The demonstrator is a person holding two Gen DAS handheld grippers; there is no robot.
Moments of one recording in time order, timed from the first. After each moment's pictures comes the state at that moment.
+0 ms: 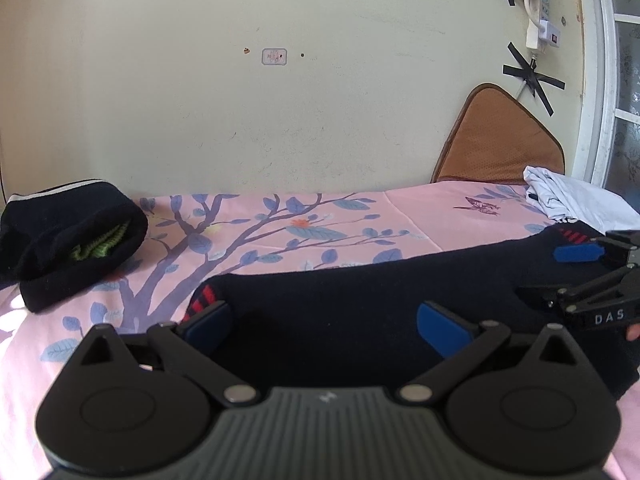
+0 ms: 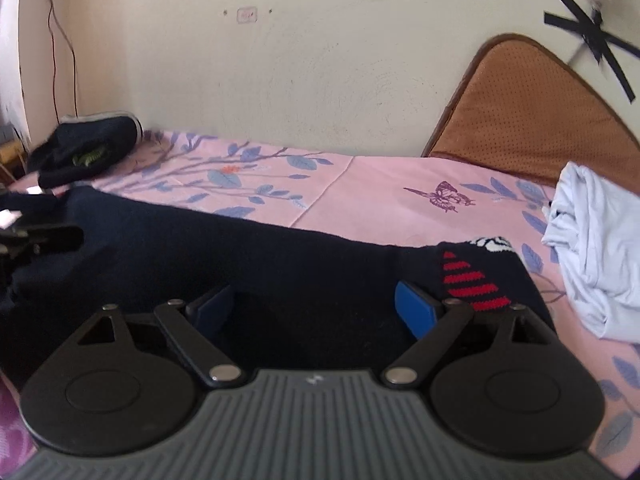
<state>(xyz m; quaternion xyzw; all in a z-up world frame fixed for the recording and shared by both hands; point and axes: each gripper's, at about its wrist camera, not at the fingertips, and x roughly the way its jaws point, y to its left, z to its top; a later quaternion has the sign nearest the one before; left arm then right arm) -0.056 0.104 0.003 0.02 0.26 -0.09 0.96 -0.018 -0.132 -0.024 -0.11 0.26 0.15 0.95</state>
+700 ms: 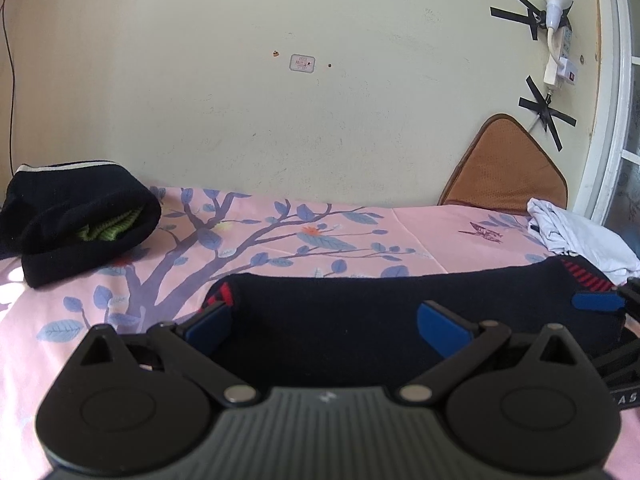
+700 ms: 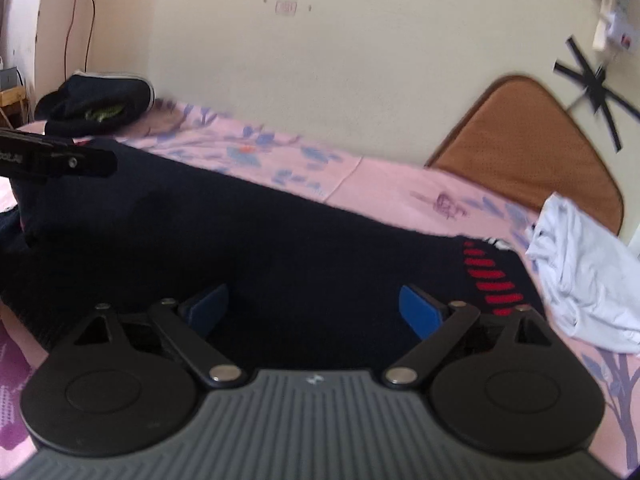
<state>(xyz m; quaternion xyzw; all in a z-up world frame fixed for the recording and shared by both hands) -0.059 0.122 0.003 -0.04 0.24 -0.09 0.97 -0.052 -0.114 -0.024 -0.14 0.26 0.15 0.94</state>
